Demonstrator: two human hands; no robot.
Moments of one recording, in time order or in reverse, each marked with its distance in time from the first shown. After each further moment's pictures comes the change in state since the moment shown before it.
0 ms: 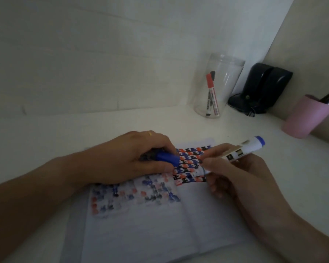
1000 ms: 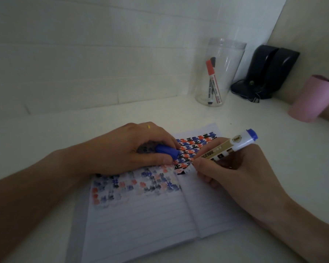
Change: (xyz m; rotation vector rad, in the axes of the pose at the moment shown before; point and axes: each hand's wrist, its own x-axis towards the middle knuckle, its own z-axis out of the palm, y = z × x) left_hand -0.001 -0.002 -0.003 0.020 -0.031 0.045; right_hand -0.005 0.005 -0.001 -0.305 -0.031 -0.139
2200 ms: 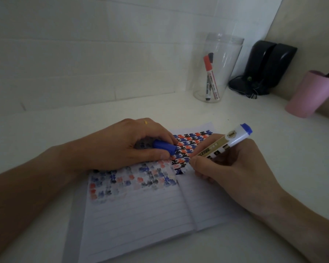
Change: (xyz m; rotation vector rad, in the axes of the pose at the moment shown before) left_hand 0.000 0.001 0.001 0.001 0.018 0.004; right_hand -0.001 -0.001 0.000 -0.062 -0.030 -0.064
